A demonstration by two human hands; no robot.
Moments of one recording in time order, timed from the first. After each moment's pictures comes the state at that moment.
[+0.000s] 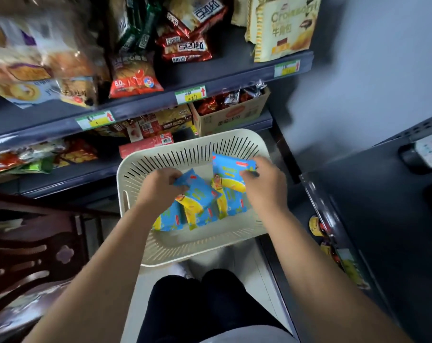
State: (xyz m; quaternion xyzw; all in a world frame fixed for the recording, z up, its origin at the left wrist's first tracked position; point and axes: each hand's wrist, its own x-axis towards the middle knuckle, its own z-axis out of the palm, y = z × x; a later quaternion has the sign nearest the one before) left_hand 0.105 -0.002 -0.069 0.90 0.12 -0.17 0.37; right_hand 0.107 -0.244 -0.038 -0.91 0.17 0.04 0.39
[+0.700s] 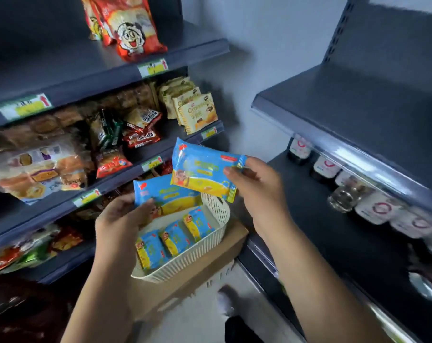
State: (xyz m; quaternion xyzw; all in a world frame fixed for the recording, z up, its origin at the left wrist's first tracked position) left_hand -0.035 -0.040 0.152 0.63 0.15 0.00 0.76; right_hand -0.065 -0.279 0.200 -0.65 0.13 -0.16 0.73
